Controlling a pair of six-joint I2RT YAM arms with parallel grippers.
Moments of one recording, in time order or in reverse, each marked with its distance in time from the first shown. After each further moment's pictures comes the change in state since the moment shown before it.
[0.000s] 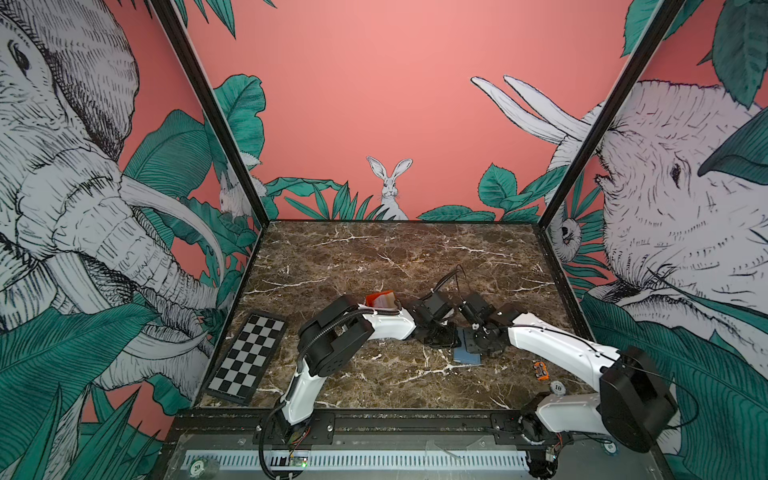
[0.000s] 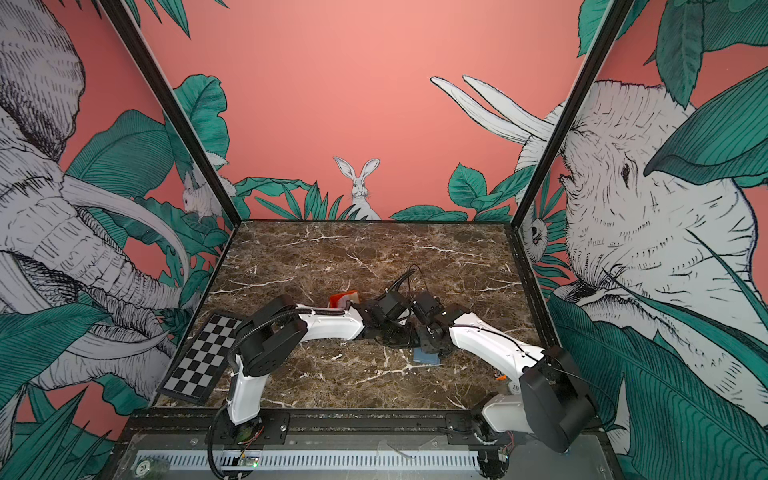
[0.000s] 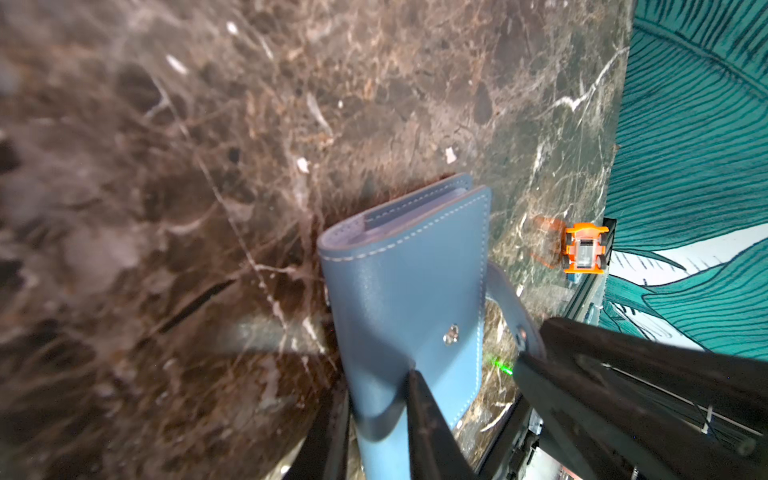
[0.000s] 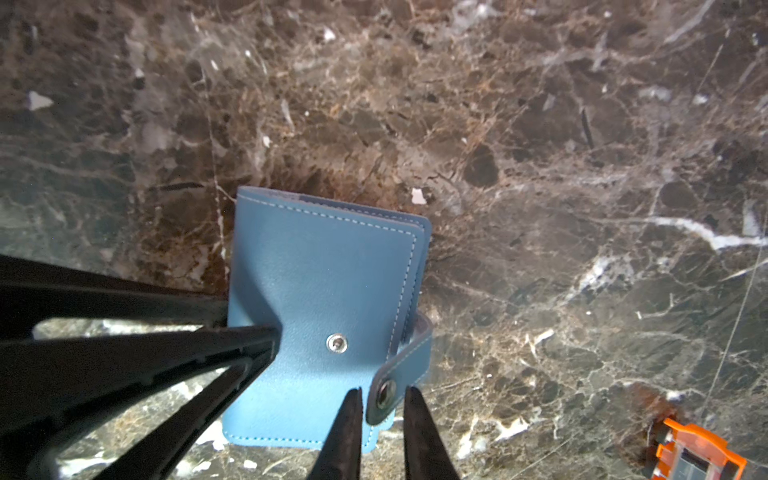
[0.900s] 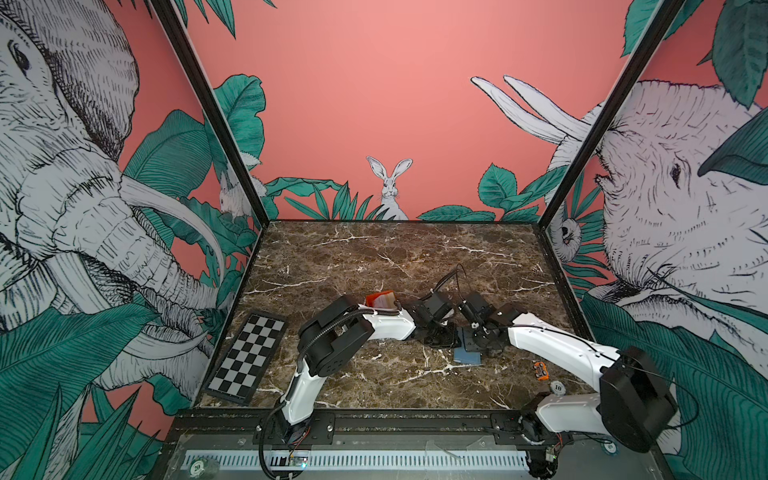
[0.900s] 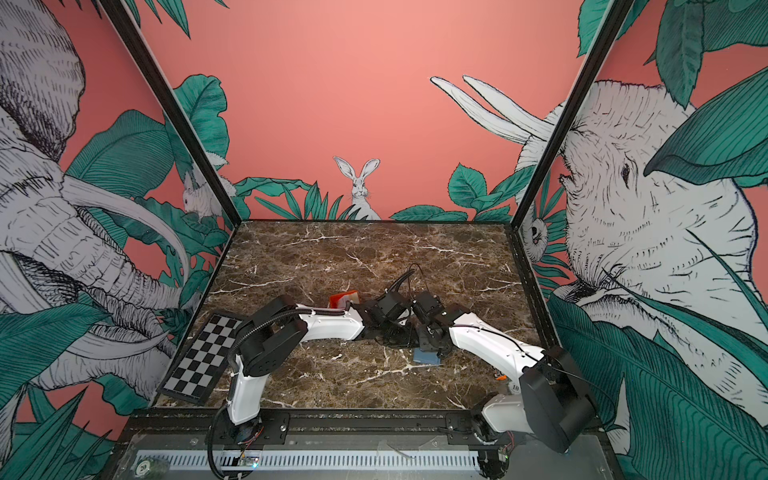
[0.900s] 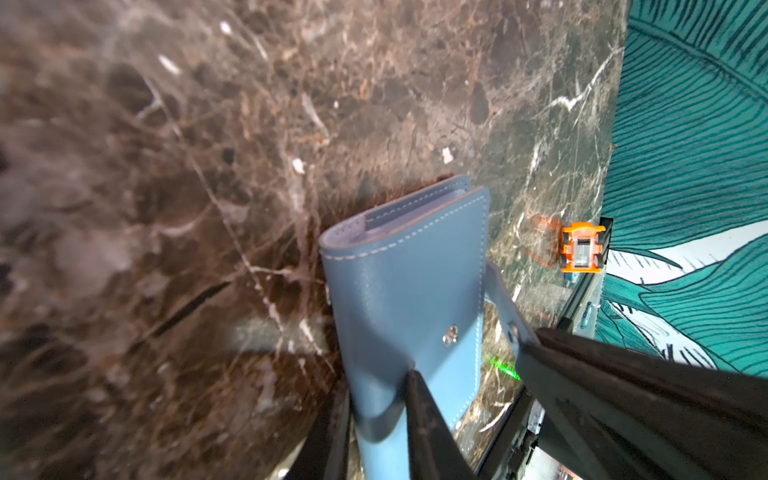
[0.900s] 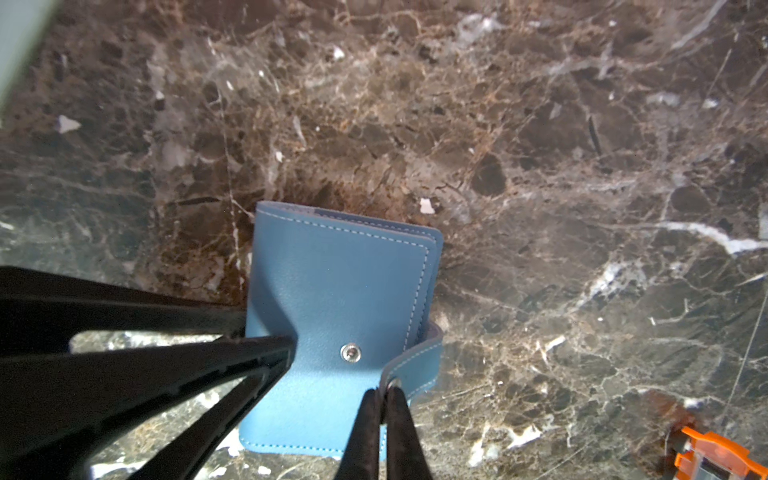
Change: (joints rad) left arm 0.000 0.000 -0.007 0.016 0.003 -0.001; right arm 0.000 0.000 -0.001 0.029 -0.011 0.018
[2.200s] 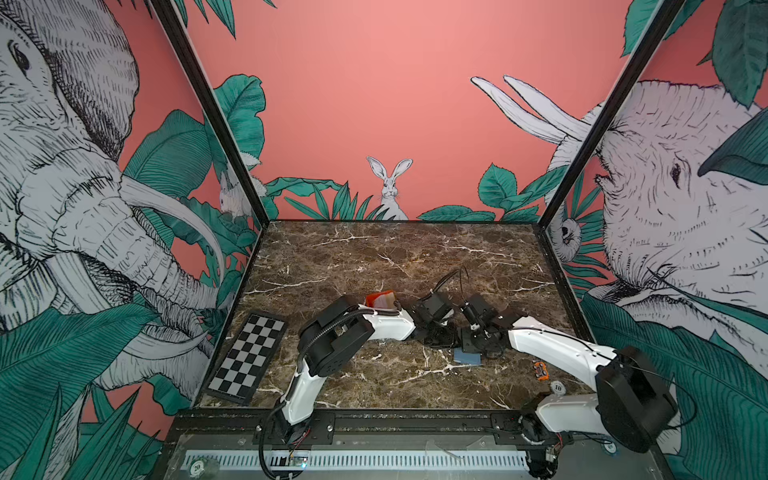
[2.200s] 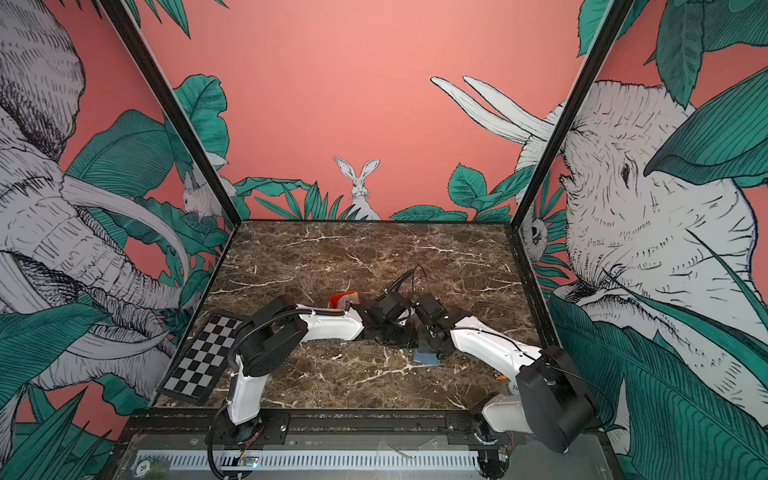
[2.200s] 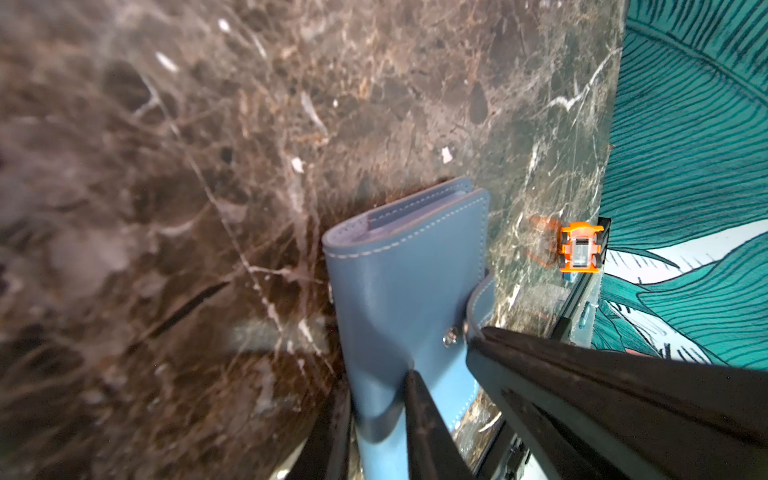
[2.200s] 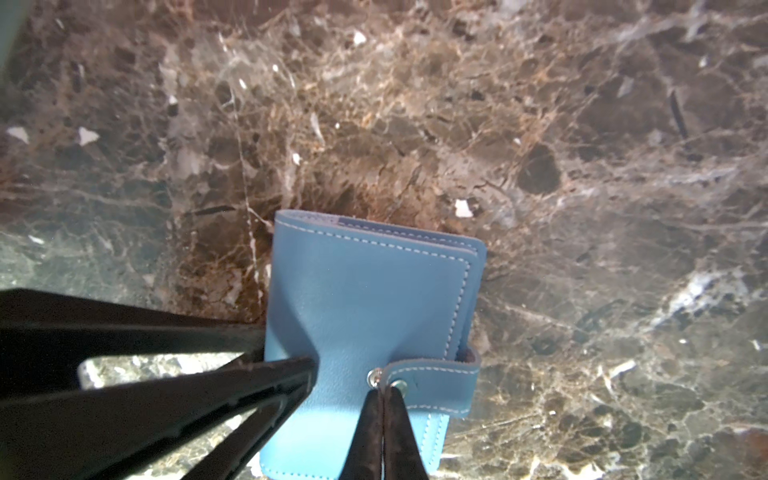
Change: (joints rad) left arm 0.000 0.000 -0.005 0.009 0.003 -0.003; right arm -0.029 0.002 -0.064 0.114 -0.082 0.007
